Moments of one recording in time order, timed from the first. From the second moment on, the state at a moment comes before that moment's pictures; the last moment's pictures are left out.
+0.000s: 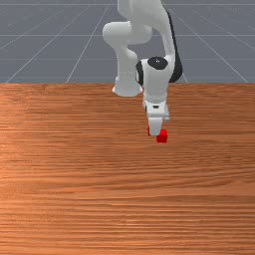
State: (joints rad) arm 0.15 0.33 0.06 -2.43 0.01 2.70 -0.55
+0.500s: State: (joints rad) arm 0.16 0.31 0.06 -2.44 0.01 2.68 -0.54
